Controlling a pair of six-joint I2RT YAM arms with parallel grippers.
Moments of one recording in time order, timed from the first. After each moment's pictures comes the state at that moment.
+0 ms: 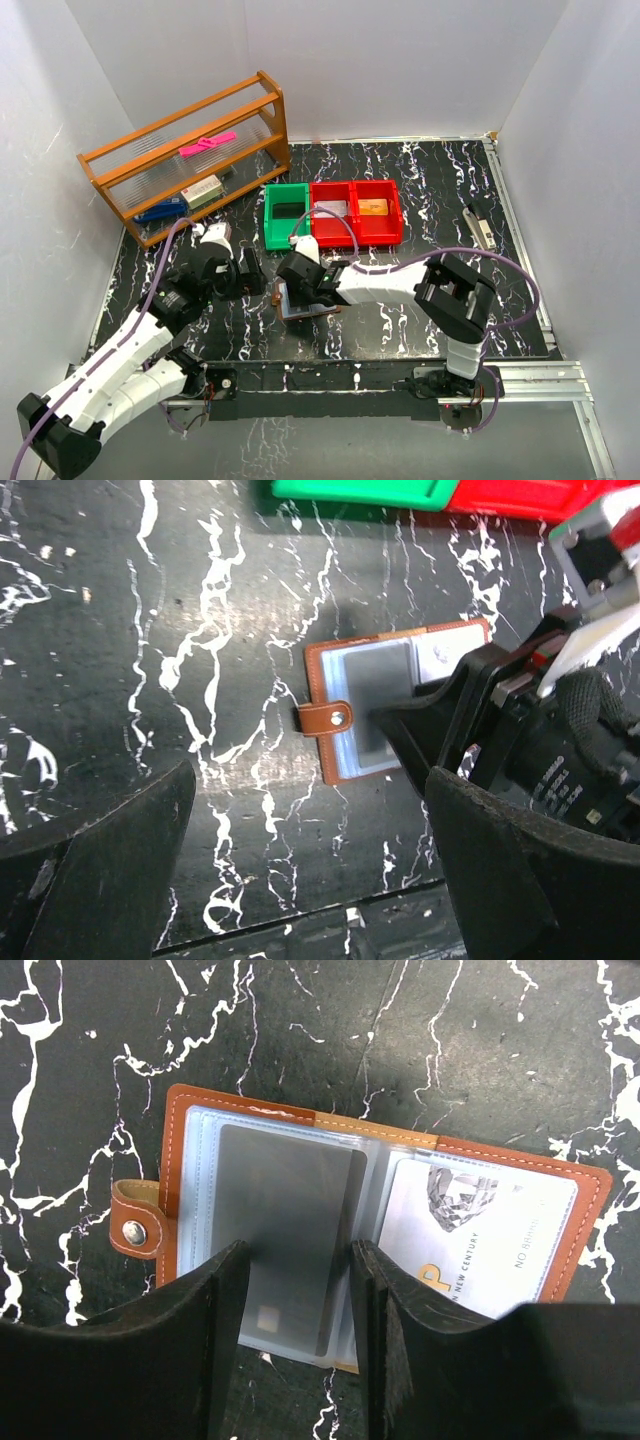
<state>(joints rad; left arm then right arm) -0.61 0.76 0.69 -0.70 -0.20 -0.64 1.09 1.84 1.15 -0.32 0.32 0.74</state>
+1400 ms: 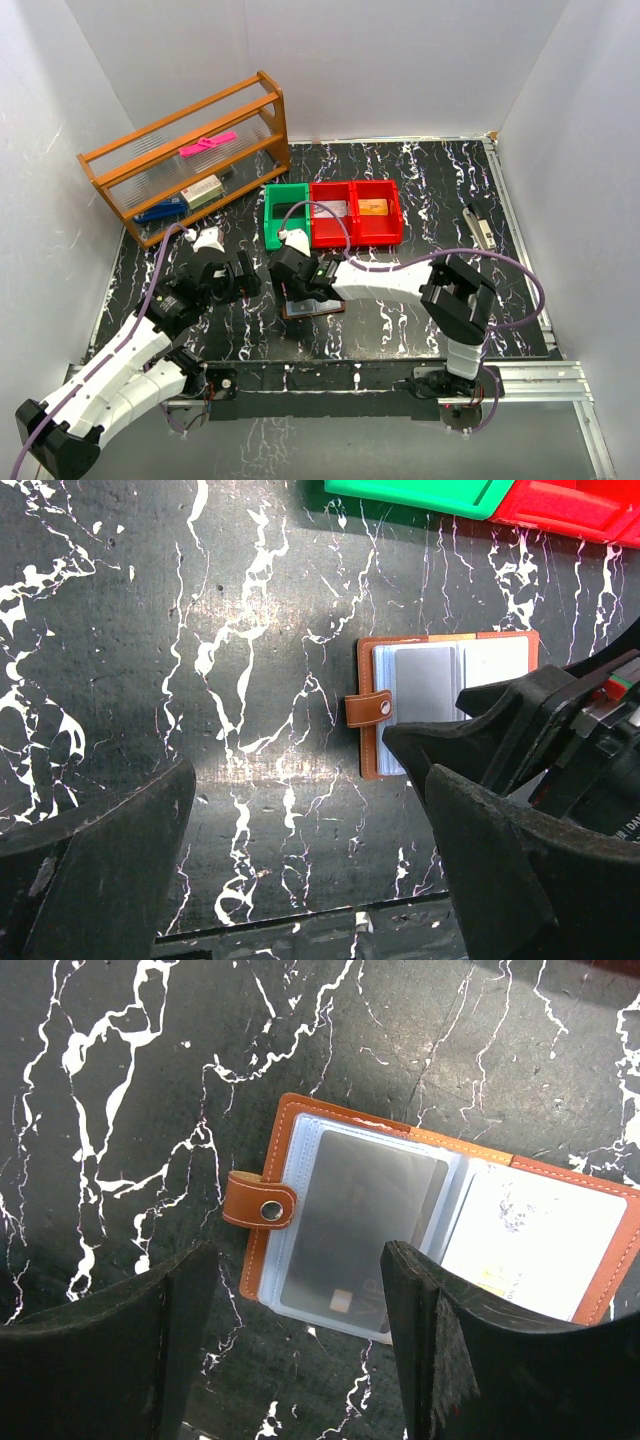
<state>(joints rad) -0.61 0.73 0.66 -0.73 -0.24 -0.69 1.11 1.82 1.24 -0.40 0.29 0.71</state>
